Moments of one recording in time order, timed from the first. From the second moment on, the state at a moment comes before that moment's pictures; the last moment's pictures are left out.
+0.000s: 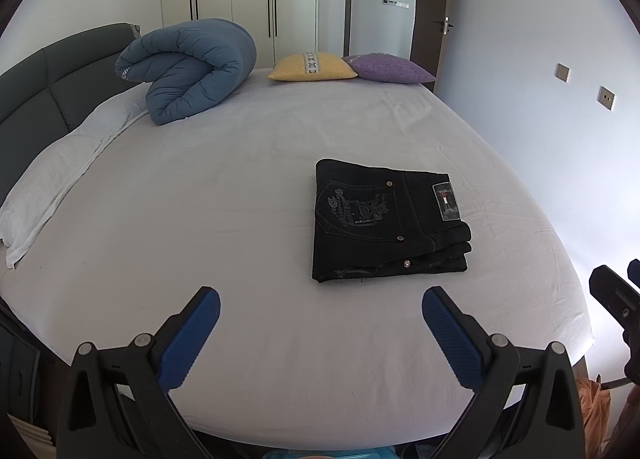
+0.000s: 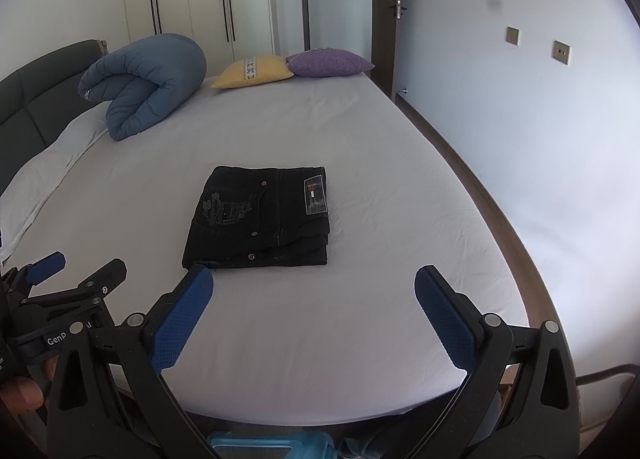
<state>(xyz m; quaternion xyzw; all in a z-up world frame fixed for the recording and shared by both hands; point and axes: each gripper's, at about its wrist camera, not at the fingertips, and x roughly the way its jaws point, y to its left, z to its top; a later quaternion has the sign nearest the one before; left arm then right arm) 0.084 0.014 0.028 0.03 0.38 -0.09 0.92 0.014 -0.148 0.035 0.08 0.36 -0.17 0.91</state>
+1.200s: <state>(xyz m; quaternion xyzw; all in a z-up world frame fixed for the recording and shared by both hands) 0.083 0.013 0.024 0.03 0.38 -0.09 0.92 0.011 -0.141 0.029 0.08 0.36 -0.17 0.91</state>
